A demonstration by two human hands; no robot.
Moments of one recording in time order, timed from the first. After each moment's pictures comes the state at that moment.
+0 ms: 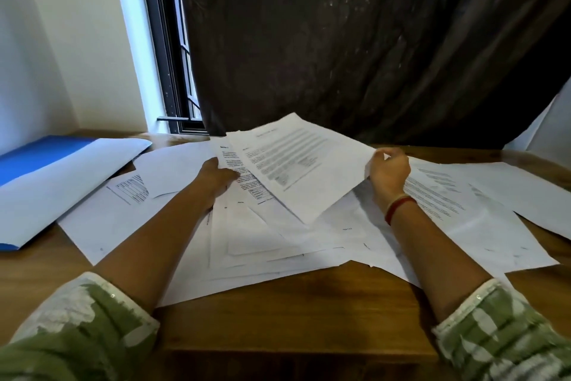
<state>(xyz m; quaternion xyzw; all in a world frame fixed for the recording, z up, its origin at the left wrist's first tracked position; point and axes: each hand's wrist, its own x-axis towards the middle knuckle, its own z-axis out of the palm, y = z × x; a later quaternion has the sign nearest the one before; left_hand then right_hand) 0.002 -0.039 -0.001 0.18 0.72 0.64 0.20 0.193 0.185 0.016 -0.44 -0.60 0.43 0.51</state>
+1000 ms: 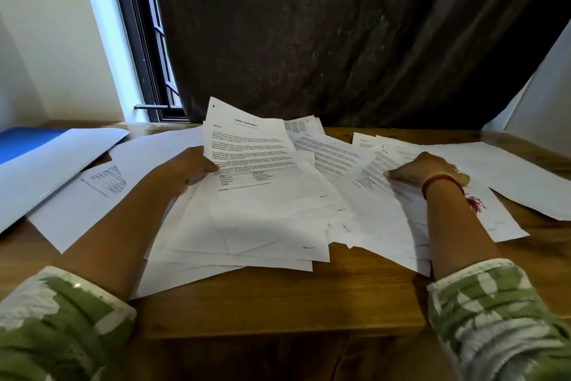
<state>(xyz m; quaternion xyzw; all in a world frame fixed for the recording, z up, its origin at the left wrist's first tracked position) -0.014 -0.044 0.000 0.26 0.76 0.54 0.25 0.283 0.245 0.013 -0.64 -0.76 0.11 0.11</state>
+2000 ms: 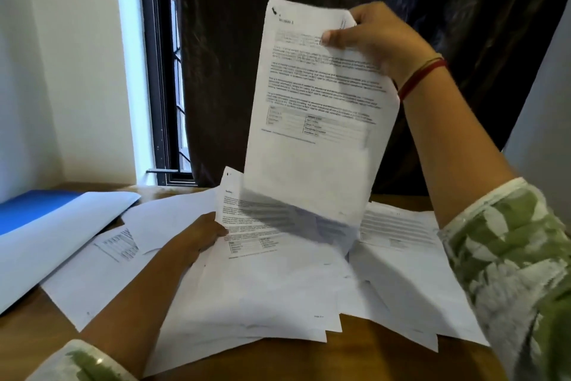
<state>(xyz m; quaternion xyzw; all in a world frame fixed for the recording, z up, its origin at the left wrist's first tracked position) -0.009 -0.053 0.000 0.28 0.74 0.56 0.26 0.222 0.109 0.304 -0.12 -0.87 0.25 0.41</state>
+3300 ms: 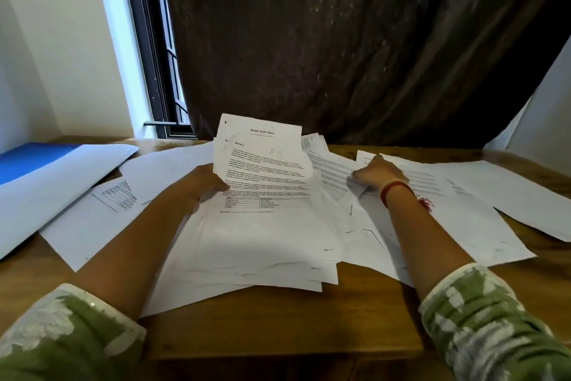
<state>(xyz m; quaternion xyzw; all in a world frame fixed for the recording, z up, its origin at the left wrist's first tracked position) -0.014 -0.039 -0.004 0.26 0.75 0.55 0.25 0.206 0.219 0.018 -0.53 -0.82 0.17 0.13</state>
